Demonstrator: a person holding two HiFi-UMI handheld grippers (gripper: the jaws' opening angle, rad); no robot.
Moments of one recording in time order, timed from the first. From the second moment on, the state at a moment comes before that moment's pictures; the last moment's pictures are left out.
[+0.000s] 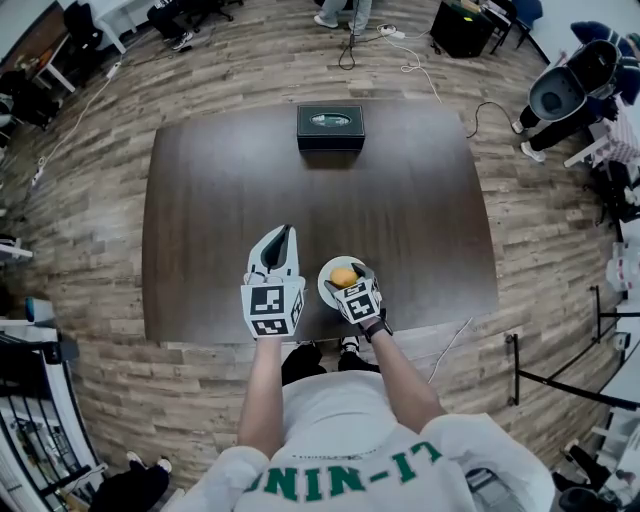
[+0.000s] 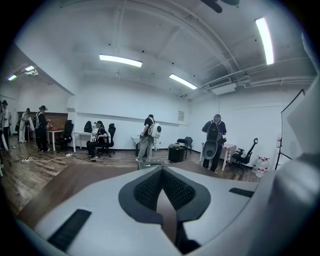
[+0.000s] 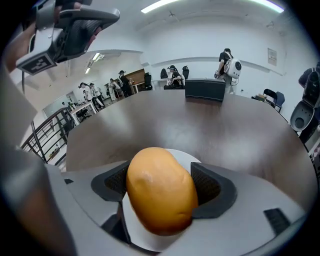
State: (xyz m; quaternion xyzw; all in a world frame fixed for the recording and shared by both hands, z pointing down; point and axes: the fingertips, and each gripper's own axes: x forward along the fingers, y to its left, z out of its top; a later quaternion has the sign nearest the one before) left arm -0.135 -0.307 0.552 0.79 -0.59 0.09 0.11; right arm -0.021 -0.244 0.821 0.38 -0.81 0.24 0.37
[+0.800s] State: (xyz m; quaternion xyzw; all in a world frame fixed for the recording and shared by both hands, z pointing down) left arm -0.138 -0.301 0.552 0.79 -0.60 0.08 0.12; right arm -0.017 -0.250 0.823 0.40 -0.81 0.25 0.34
